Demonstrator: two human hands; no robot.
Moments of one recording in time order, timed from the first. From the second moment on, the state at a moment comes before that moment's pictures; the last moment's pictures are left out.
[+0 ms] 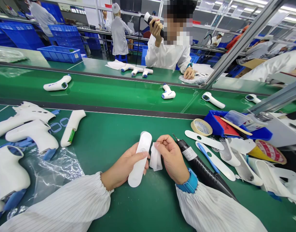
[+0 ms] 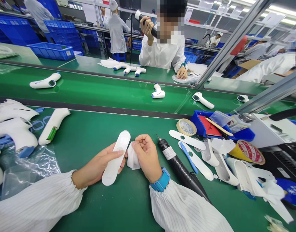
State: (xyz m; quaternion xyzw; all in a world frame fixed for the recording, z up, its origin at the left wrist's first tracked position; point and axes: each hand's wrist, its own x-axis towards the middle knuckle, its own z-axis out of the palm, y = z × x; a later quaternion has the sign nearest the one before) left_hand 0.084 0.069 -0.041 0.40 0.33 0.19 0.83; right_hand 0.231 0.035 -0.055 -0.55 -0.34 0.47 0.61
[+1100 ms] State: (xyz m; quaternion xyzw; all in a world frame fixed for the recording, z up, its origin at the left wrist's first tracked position) left_hand 0.083 0.069 -0.043 0.43 0.31 0.18 0.83; right_hand 0.237 0.040 -0.059 -0.53 -0.24 0.51 0.63
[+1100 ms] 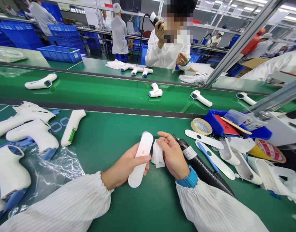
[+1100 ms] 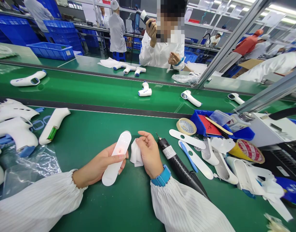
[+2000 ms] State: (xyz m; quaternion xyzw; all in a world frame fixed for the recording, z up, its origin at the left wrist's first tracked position) left_hand 0.082 0.068 -0.045 0.43 0.29 0.16 0.84; right_hand 0.240 0.039 -0.065 -0.51 -0.35 0.57 0.53
